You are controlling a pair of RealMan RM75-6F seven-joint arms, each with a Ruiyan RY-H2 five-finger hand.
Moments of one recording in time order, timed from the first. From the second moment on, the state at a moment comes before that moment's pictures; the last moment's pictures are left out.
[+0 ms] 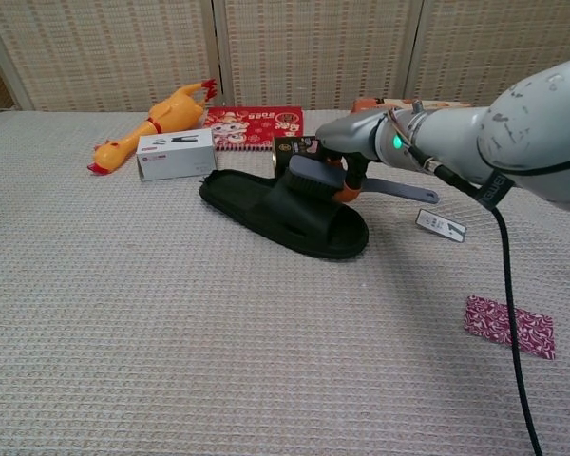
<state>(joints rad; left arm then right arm) -0.09 -1.06 -0.01 -1.61 1.57 1.50 -0.07 1.23 -1.68 0.13 -1.20 -0.43 0.76 -0.78</state>
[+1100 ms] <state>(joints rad) -0.09 -1.08 0.00 -1.62 1.59 1.50 -0.01 0.96 -1.47 -0.10 -1.42 -0.54 0.94 -0.71</state>
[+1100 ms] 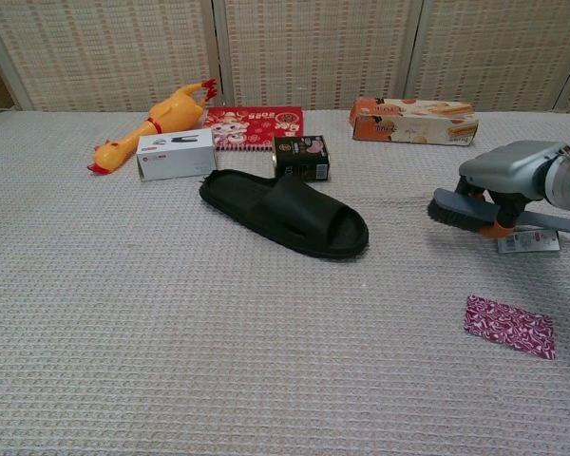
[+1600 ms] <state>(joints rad) -0.09 -1.08 0.01 -1.63 1.59 1.50 0.01 0.80 -1.49 -0.10 -1.28 -0.87 0.89 -0.47</state>
